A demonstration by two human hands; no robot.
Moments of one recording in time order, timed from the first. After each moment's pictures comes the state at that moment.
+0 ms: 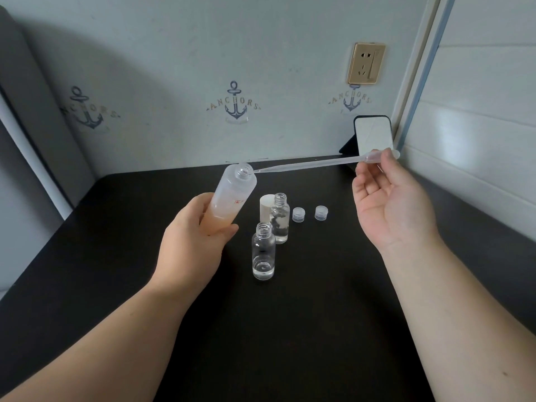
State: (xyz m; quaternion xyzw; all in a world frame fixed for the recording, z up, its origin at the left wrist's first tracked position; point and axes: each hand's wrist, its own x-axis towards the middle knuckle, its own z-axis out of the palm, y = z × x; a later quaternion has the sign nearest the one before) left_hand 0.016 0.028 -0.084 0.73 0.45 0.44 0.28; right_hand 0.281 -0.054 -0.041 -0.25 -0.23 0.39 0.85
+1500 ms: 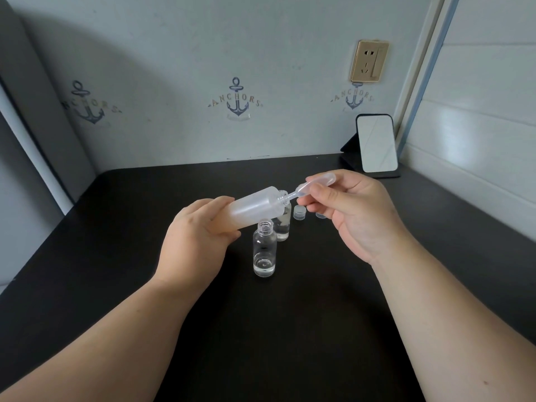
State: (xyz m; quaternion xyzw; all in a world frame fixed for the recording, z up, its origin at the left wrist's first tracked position) left_hand 0.015 0.034 -0.094 0.79 0.42 0.41 0.13; right_hand 0.246 -0.056 -0.047 -0.41 -0.49 0.36 0.68
